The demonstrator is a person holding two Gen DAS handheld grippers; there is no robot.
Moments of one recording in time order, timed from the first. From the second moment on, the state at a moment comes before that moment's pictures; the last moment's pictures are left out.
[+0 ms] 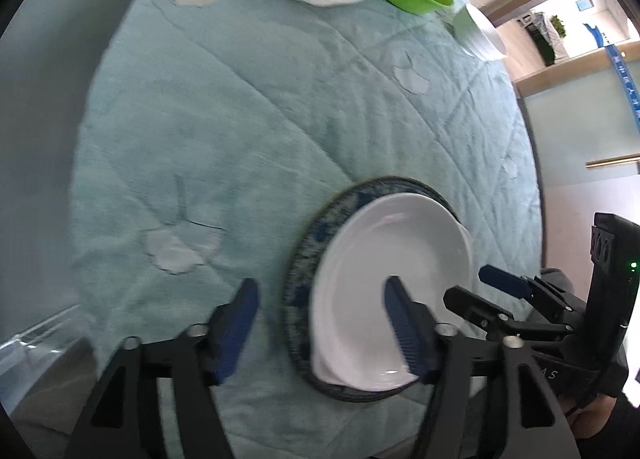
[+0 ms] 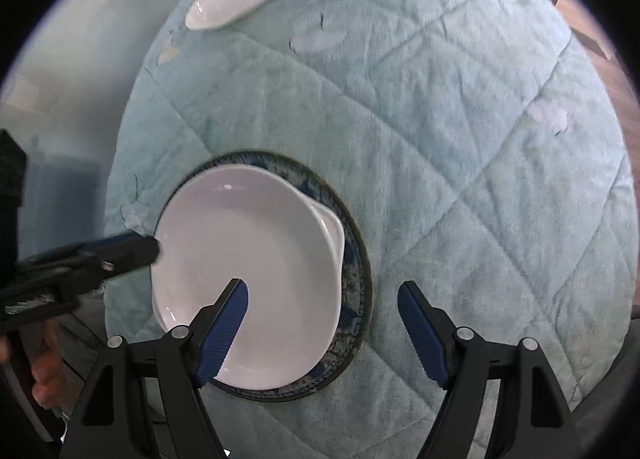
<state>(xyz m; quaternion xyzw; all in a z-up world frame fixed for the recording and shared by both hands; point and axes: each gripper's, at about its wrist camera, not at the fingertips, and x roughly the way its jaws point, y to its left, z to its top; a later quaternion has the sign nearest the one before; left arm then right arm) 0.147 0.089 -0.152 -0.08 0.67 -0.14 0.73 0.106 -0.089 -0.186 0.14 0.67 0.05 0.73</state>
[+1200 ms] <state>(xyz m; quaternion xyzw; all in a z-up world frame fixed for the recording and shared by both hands) 0.417 0.129 -0.123 -0.10 0.61 -0.12 0.78 0.345 -0.098 -0.173 0.18 0.58 0.10 0.79</state>
